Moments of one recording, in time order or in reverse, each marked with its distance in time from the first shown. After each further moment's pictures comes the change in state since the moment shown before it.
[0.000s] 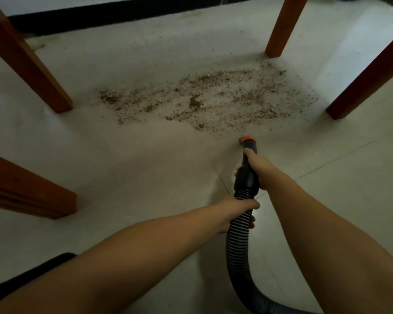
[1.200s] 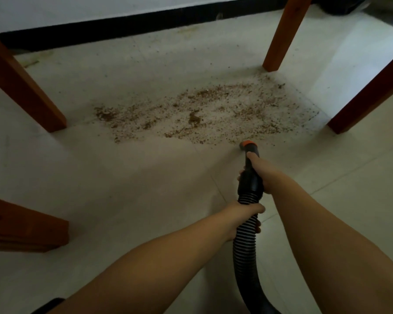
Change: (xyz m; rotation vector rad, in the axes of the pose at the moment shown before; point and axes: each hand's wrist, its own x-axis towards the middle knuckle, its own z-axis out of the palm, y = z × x) left_hand 0.031 0.036 -0.019 -0.080 -0.006 0.044; right_hand 0.018 -0.044 0.010 0.031 -0.005 0.034
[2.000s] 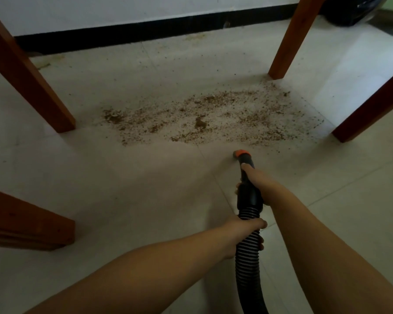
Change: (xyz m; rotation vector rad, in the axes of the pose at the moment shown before) left_hand -0.006 -0.022 -0.013 -0.059 -0.032 -0.013; right_hand -0.008 0.011 0.021 -0.128 -0.053 -0.046
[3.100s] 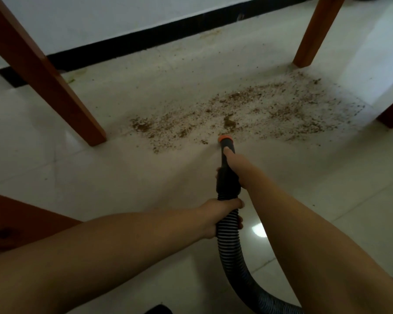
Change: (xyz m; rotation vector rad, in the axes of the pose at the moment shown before) left_hand -0.036 0.047 -0.146 0.045 0.125 -0.020; right_hand 0.062 -0.038 0.159 -0.028 -0.049 -0.030
